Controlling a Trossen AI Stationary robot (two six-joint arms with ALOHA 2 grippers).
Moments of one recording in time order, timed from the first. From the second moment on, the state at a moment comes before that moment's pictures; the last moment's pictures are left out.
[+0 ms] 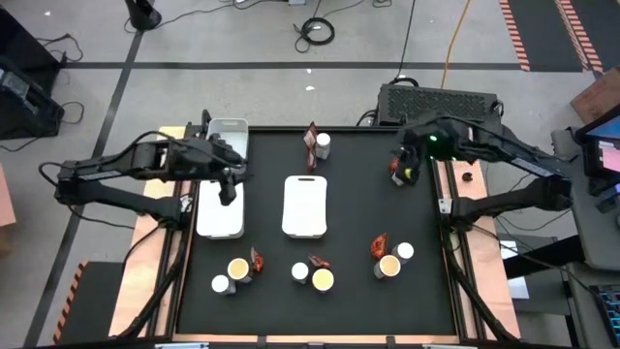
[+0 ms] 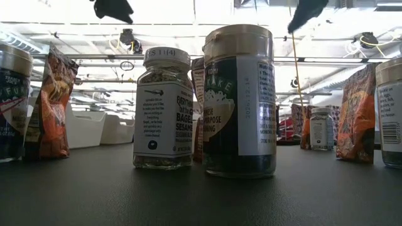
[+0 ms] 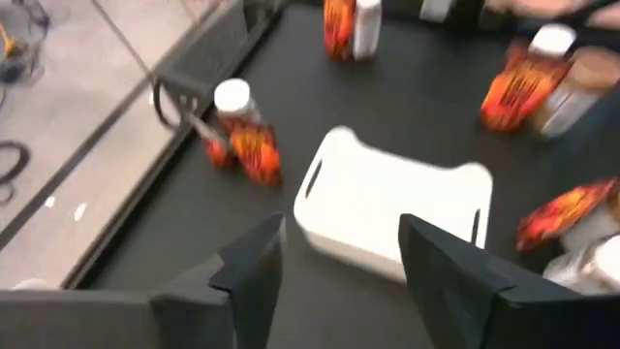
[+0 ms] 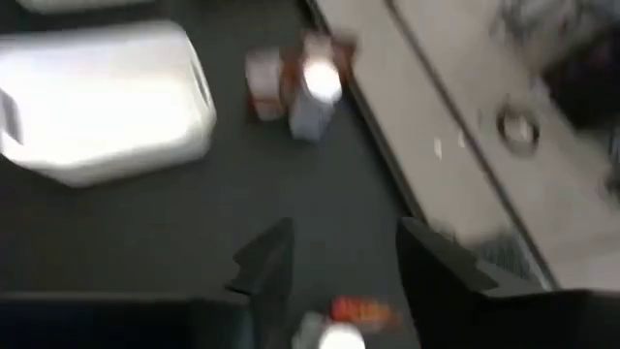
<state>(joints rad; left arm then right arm) 0.09 0.97 1.15 -0.85 -0.21 -0.12 -0.30 1.12 1.41 -1.17 0.28 -0.03</state>
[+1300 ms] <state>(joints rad) -0.23 1.02 0.78 -0.80 -0.46 -0.67 -0.55 1.23 1.08 -0.88 0.03 -0.23</state>
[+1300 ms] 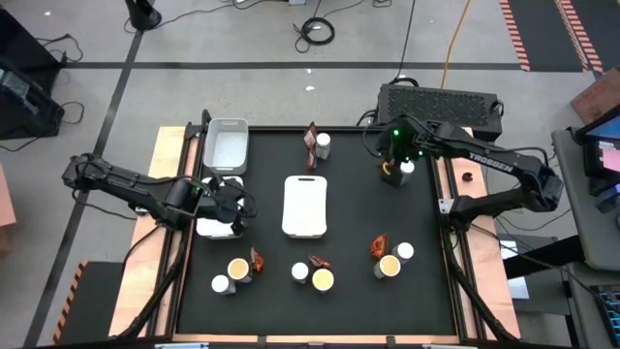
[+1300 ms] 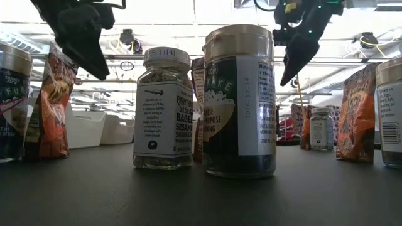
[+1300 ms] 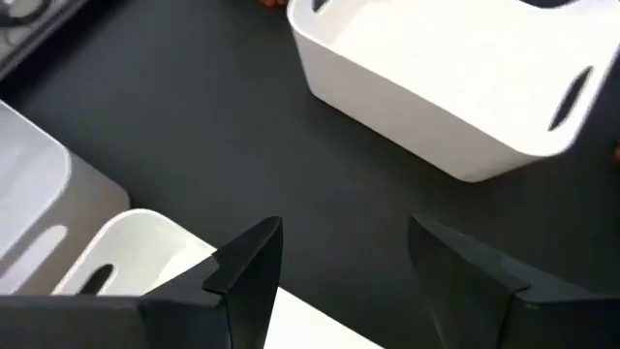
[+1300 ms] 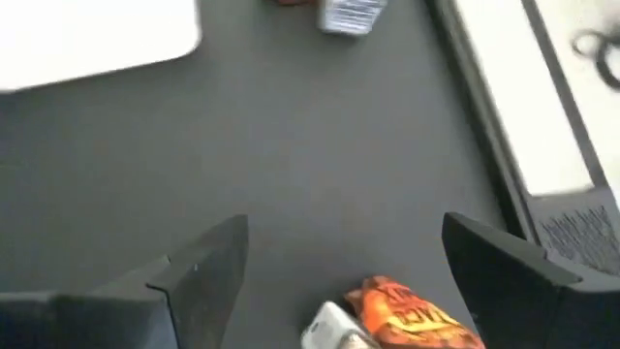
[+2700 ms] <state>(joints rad) -0.16 1.02 0.78 -0.77 -0.37 -0.51 -0.69 1.23 0.87 -0.97 0.13 0.18</state>
